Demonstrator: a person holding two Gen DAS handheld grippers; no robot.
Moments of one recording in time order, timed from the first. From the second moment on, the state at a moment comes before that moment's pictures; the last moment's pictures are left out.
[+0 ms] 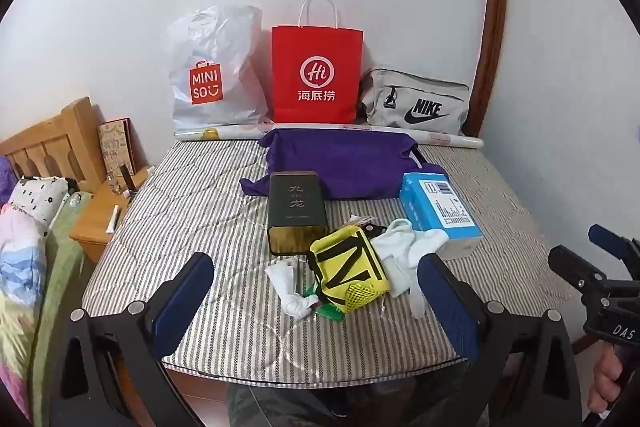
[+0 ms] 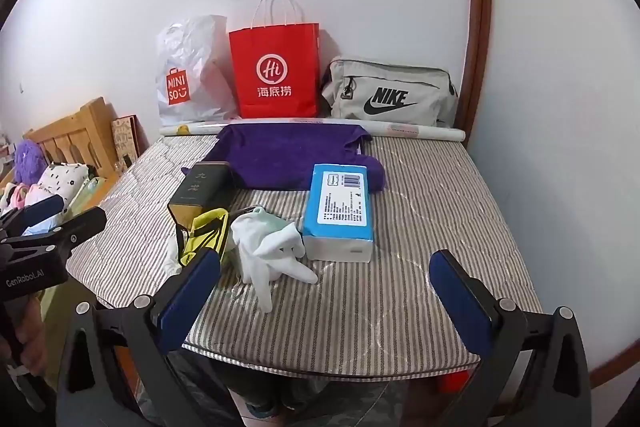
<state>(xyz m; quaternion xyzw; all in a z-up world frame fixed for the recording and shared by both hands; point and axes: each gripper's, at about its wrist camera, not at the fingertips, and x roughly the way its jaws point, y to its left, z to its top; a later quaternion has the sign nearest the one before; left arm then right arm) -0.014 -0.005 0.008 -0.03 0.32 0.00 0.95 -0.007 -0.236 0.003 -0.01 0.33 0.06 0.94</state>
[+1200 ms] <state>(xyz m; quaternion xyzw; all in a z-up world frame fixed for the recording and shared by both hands) -0.017 -0.004 0.011 -0.02 0.32 0.00 0.95 -0.016 -0.240 0.006 0.00 0.32 0.07 0.94</state>
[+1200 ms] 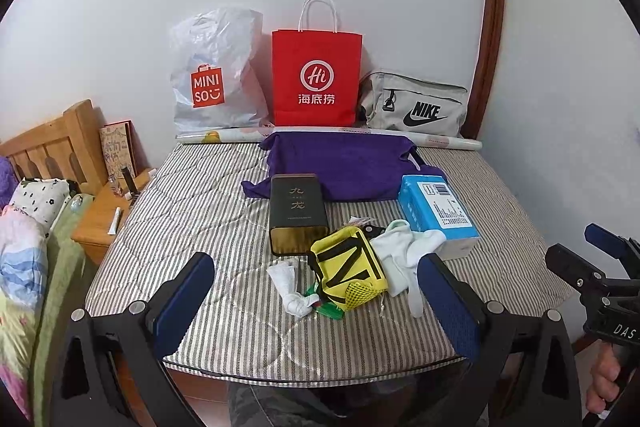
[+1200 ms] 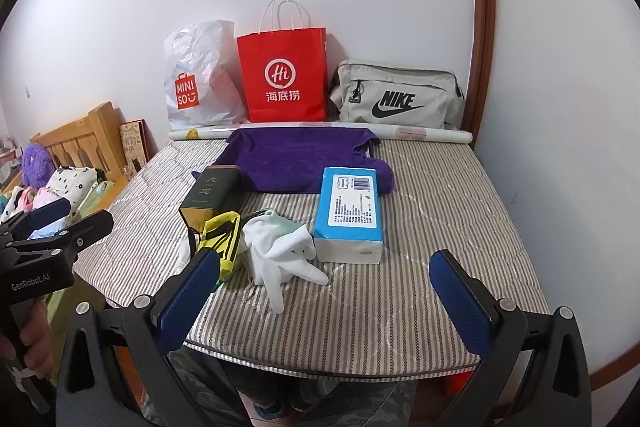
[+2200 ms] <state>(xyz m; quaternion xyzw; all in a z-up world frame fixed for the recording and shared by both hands) -0.020 -0.001 0.015 -0.03 0.32 0.00 0.95 -0.016 -0.241 0.006 0.00 0.32 0.07 0.94</state>
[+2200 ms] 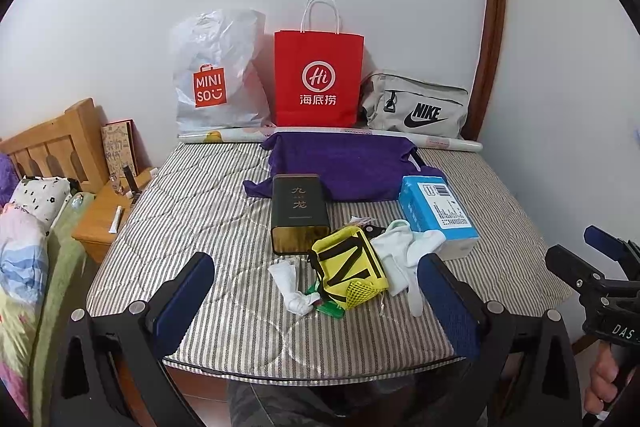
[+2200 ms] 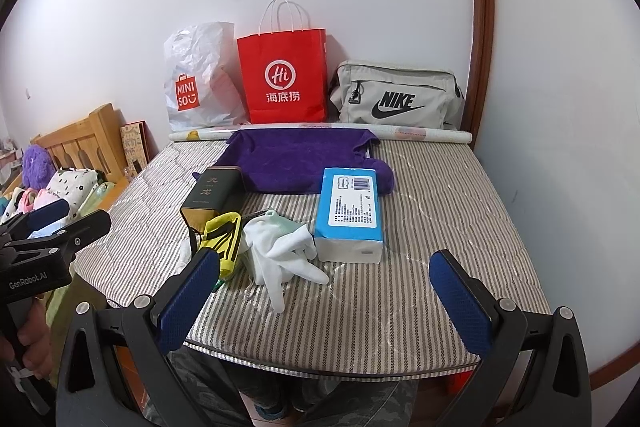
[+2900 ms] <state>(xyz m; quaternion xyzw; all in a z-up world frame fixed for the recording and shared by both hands) -0.016 0.001 0.009 -0.04 0.33 0.00 0.94 -0.014 -0.245 0.005 0.00 0.32 0.08 0.94</state>
